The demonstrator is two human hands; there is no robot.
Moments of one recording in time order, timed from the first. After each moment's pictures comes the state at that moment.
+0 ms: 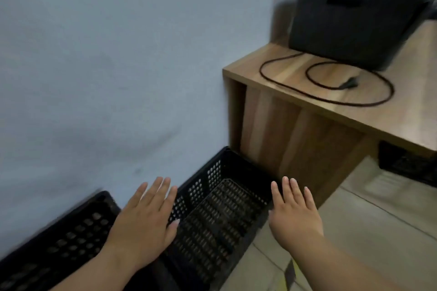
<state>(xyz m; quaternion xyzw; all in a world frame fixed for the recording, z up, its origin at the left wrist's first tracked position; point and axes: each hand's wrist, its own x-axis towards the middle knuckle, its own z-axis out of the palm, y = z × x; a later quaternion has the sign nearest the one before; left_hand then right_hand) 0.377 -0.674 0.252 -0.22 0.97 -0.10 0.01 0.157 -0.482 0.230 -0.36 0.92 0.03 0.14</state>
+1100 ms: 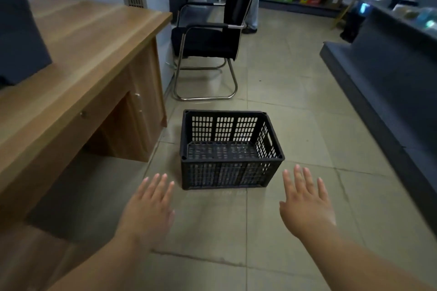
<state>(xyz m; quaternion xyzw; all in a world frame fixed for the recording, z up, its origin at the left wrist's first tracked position) -0.519 -0.199 0.165 0.09 0.97 -0.19 0.15 -0.574 0.096 0.199 -0.03 0.99 0.10 0.11</state>
